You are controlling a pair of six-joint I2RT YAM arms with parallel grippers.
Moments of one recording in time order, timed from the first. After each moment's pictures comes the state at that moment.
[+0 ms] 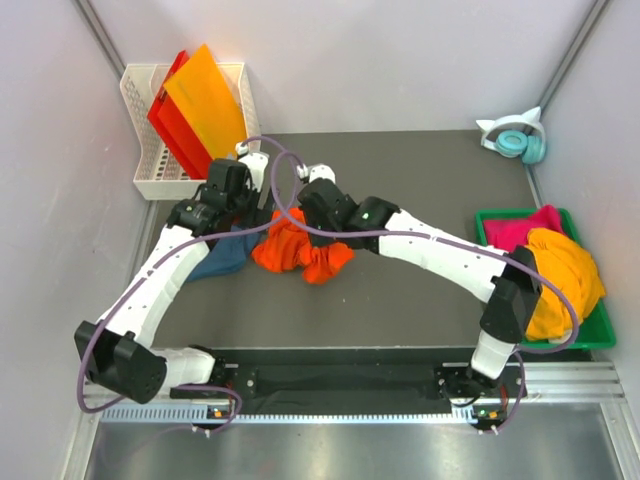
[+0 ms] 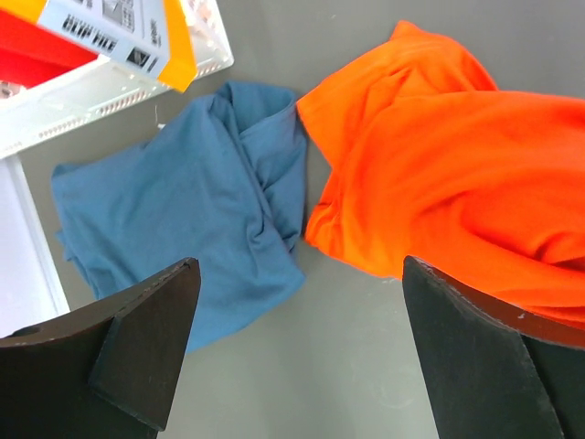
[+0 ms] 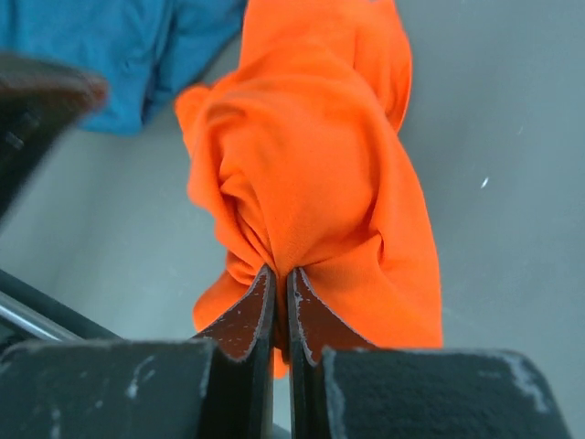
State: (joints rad) left arm -0.36 1.28 1.26 -0.70 -0.16 0.08; right arm 1.00 1.75 1.68 -0.70 0.30 0.48
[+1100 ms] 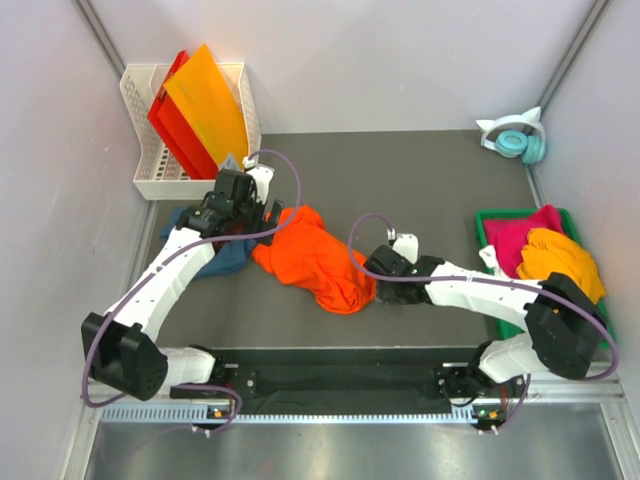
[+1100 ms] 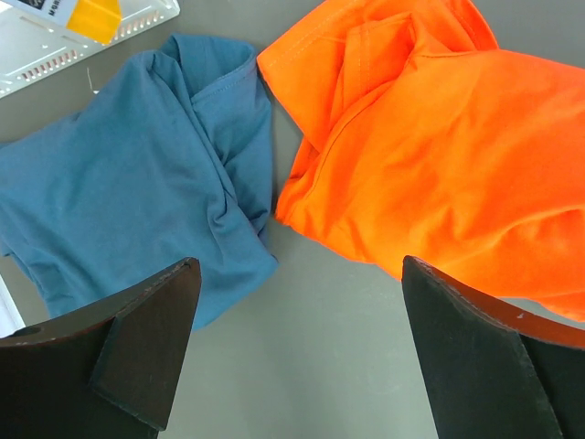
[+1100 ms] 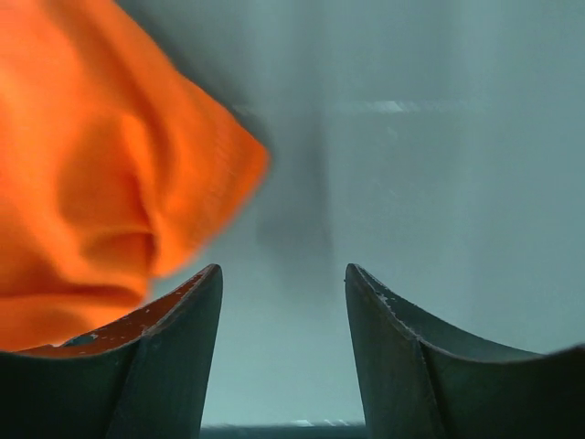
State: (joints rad) left arm -0.35 1.29 1.15 -0.67 -0.09 0.07; right arm 0.90 1.39 0.79 -0.62 0.43 0.86
